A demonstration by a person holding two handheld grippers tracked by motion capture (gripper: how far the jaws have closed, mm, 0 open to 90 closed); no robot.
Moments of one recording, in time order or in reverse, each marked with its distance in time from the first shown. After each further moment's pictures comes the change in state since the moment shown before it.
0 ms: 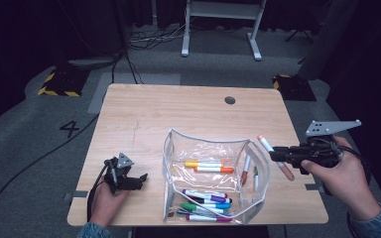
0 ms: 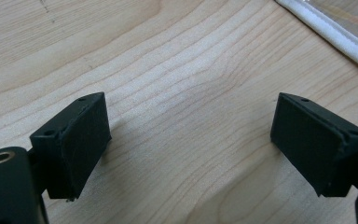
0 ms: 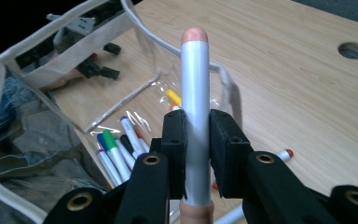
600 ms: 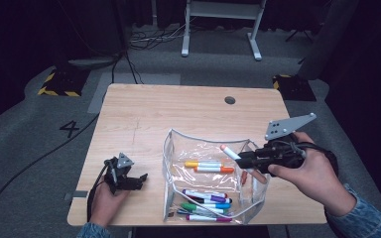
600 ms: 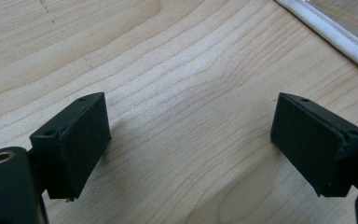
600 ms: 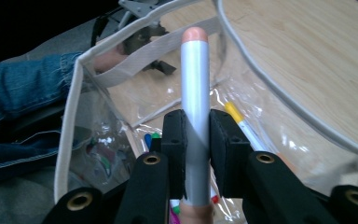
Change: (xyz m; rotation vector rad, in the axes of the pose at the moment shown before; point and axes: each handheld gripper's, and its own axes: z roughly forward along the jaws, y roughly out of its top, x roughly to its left) left arm 0.000 0.000 0.000 0.000 0.000 -0.003; right arm 0.058 0.045 0.044 0.098 0.162 -0.166
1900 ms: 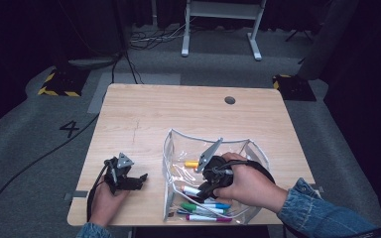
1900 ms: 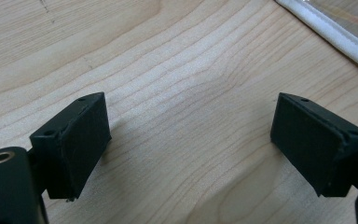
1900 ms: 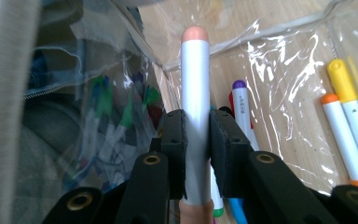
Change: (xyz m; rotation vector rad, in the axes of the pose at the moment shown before) left arm 0.000 0.000 0.000 0.001 -0.001 0.000; right arm 0.033 0.004 0.132 0.427 0.149 -0.138
